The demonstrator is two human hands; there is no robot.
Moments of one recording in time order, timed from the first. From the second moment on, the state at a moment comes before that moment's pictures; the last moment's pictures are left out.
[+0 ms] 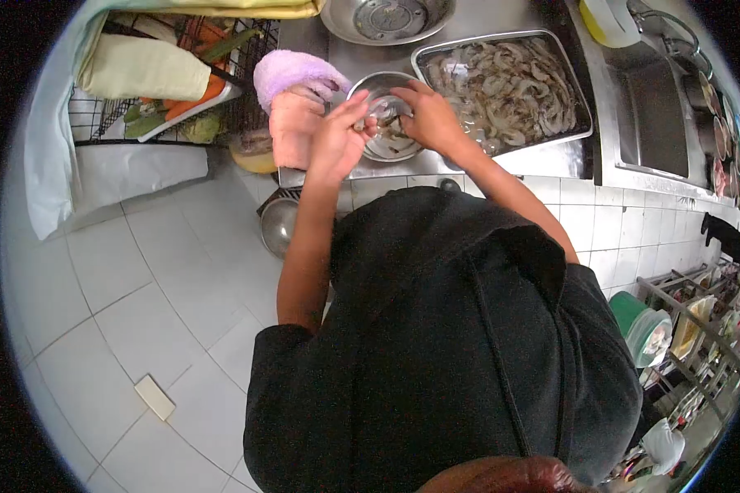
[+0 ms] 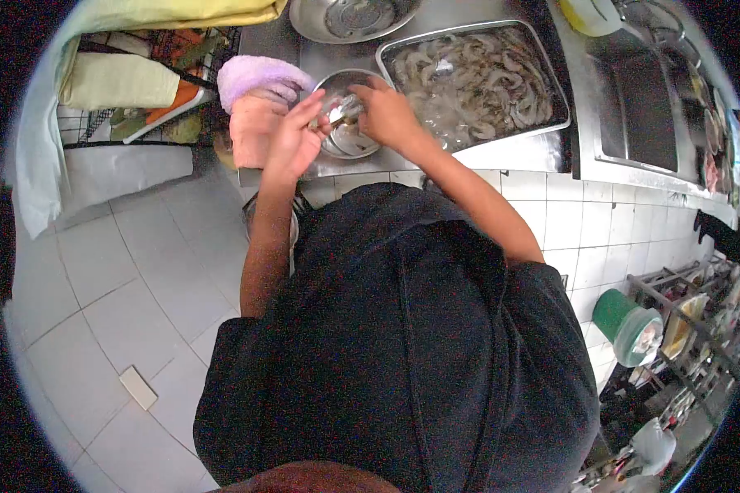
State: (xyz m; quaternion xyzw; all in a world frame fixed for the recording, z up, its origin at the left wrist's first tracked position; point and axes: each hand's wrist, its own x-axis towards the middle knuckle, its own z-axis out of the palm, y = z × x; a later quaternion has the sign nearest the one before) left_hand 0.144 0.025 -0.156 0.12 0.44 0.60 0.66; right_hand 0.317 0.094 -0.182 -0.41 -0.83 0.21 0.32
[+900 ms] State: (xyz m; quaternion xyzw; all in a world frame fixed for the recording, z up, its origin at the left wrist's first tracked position) left_hand 0.151 0.024 -0.135 0.21 0.50 0.53 0.66; right_hand 0.337 0.099 -0.152 -0.35 -0.63 0.61 0.32
